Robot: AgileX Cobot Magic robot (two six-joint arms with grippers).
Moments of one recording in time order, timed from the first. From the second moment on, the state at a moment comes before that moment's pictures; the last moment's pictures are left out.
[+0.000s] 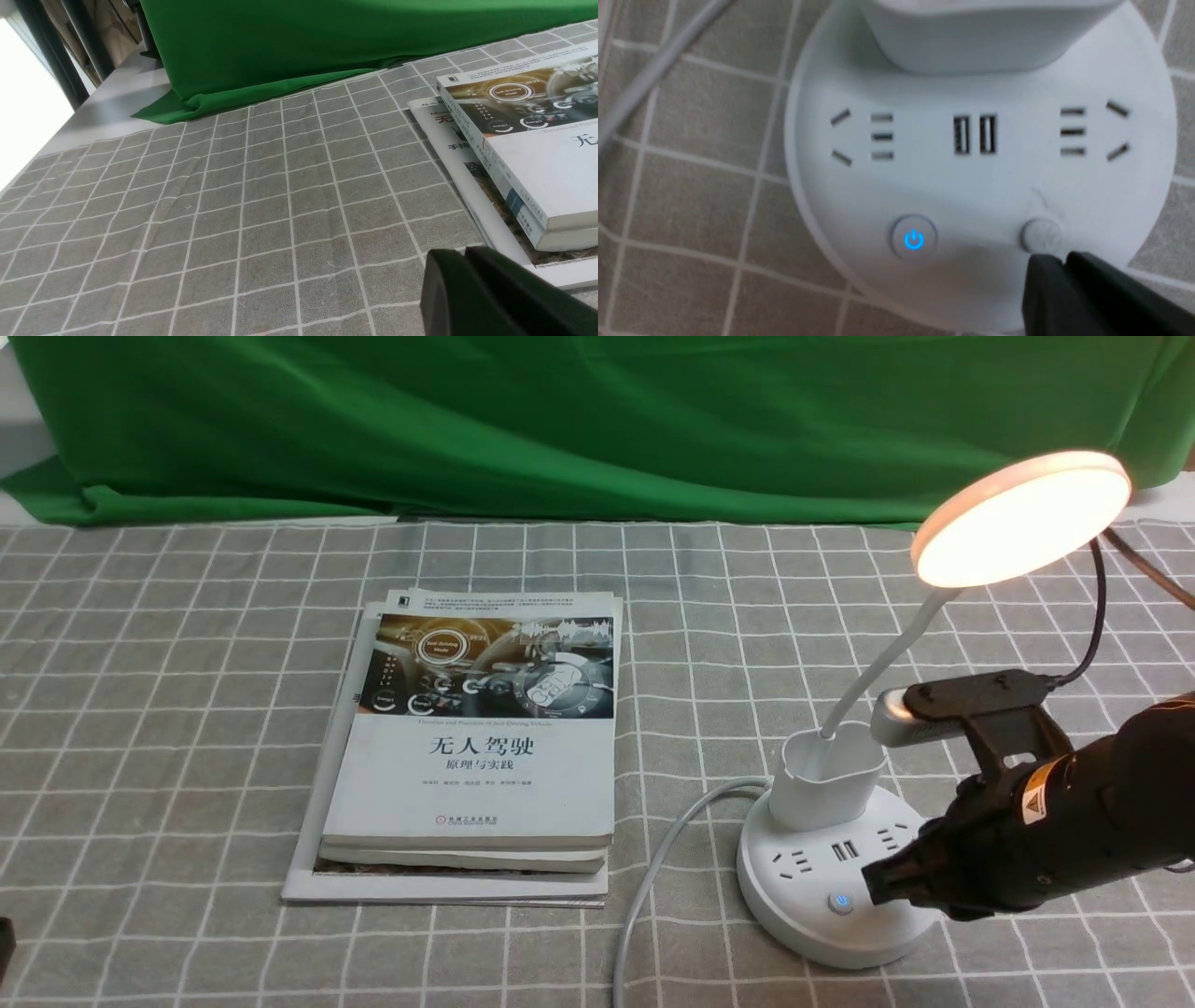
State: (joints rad) right arm 0.45 1.49 -0.77 0.03 0.51 0.12; left arm 0.02 0.00 0.01 0.06 0.24 0.22
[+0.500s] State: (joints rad) right arm 0.45 1.57 -0.79 0.01 0.46 0.15; left arm 0.02 0.00 0.01 0.06 0.24 0.22
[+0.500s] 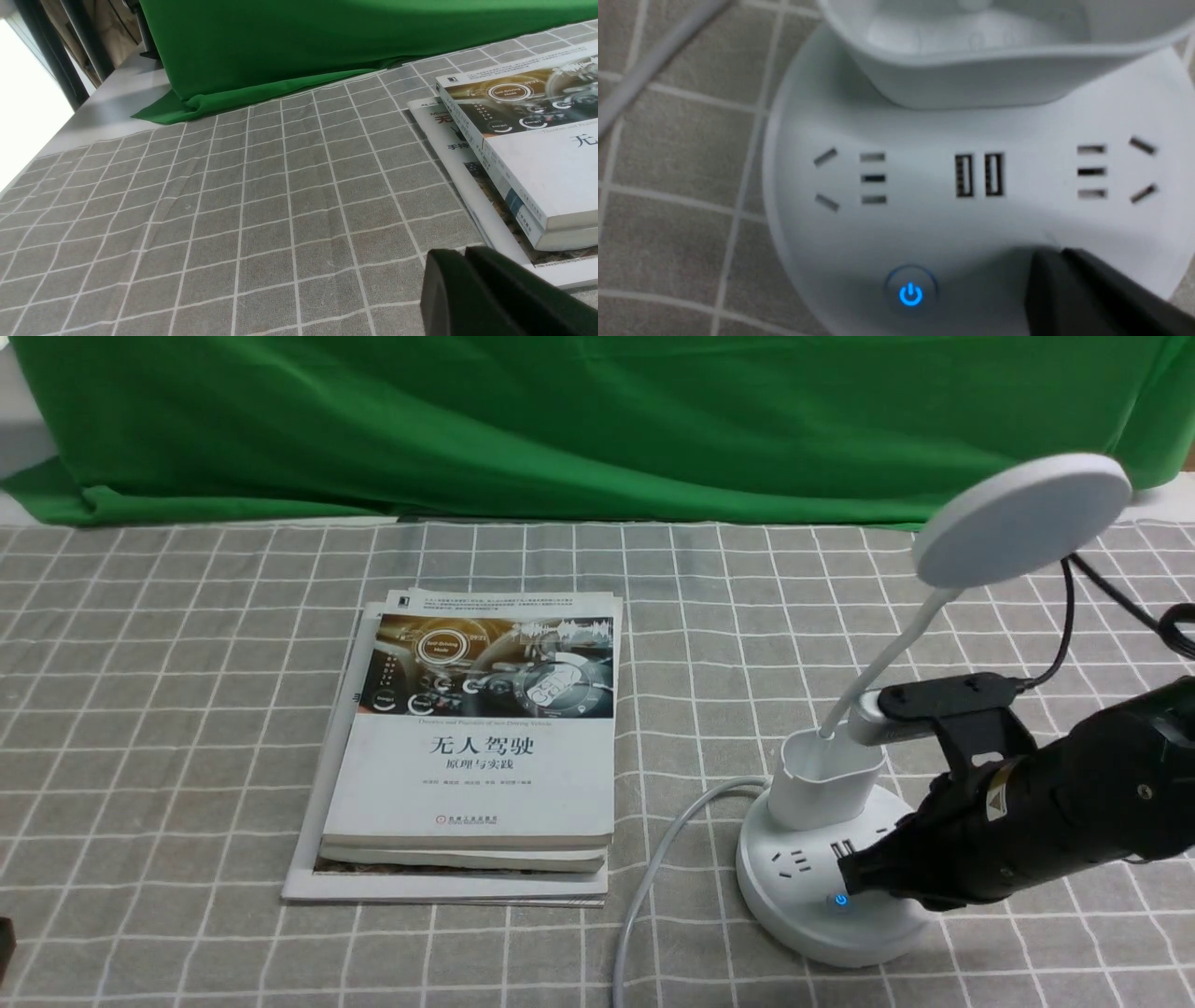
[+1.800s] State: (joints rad) right arm 0.45 1.50 -0.78 0.00 0.43 0.21; left arm 0.02 0.00 0.01 0.06 0.24 0.22
